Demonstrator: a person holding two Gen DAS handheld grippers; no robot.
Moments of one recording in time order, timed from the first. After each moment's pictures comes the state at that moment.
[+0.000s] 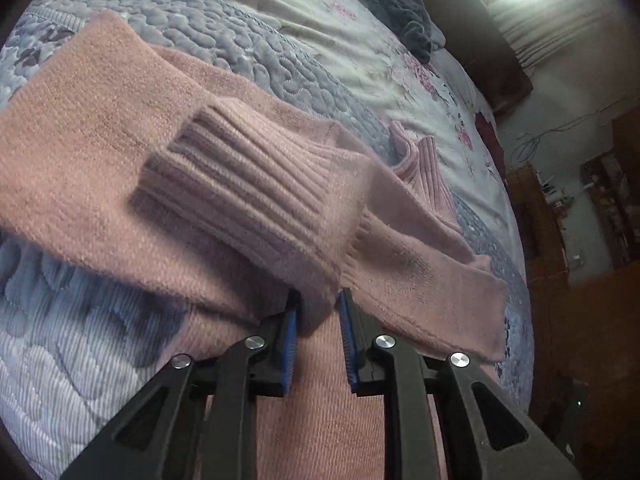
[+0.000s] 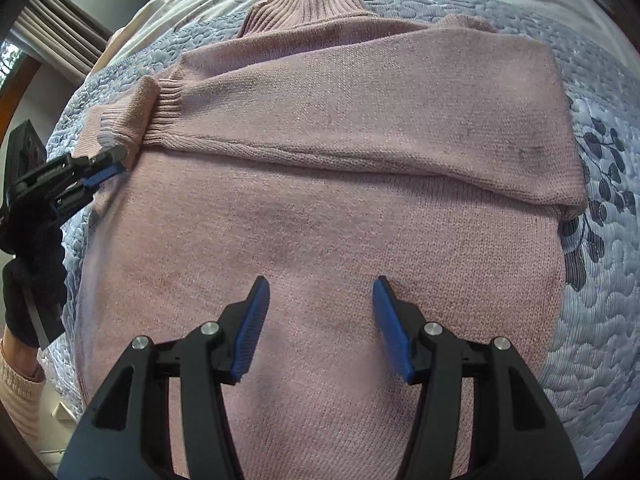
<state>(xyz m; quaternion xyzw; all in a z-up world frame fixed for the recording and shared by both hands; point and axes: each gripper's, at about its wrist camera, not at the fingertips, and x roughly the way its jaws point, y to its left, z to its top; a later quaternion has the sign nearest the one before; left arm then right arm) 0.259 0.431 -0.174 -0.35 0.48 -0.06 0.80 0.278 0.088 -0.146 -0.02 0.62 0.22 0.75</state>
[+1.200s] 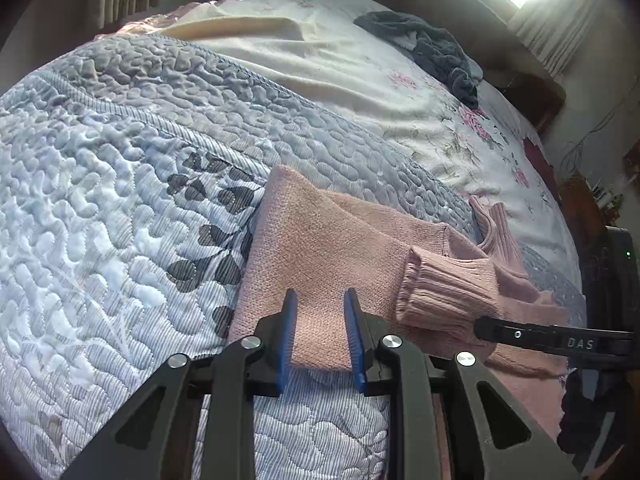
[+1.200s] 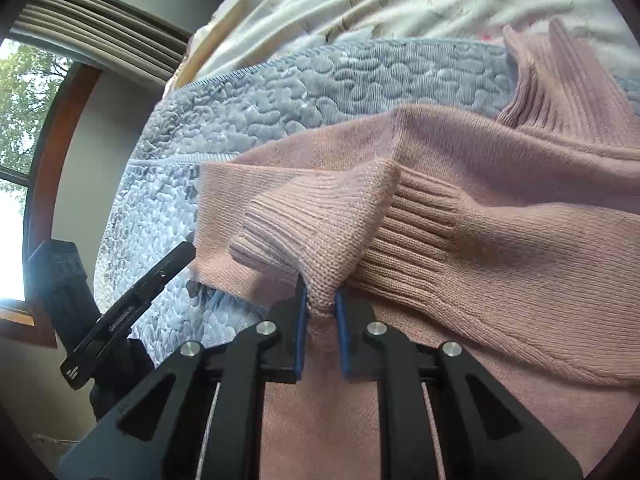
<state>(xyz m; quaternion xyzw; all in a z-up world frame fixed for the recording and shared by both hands) 0.242 0.548 -0.118 -0.25 0.44 0.08 0.86 0.352 0.297 -0.108 0.07 0.62 0.36 0.69</state>
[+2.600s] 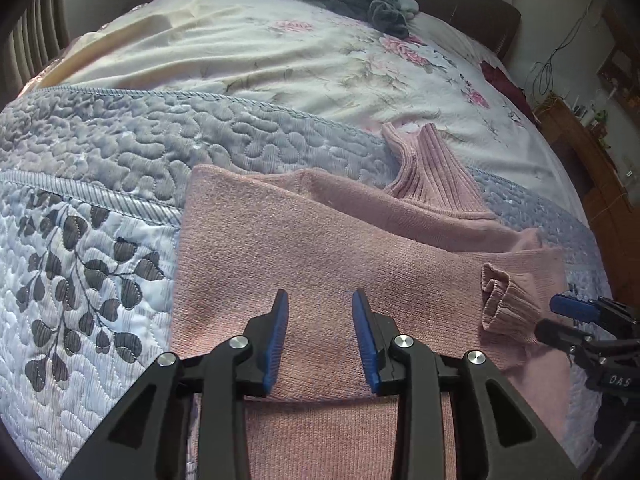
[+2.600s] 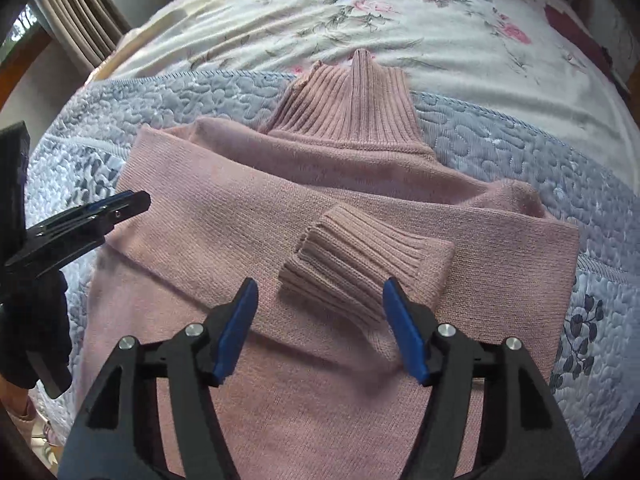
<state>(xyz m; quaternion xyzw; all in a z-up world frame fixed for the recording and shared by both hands) 0.329 0.394 -0.140 -0.16 0.50 0.01 0.85 0.358 0.167 -0.114 -0.11 0.57 0.22 0.78</state>
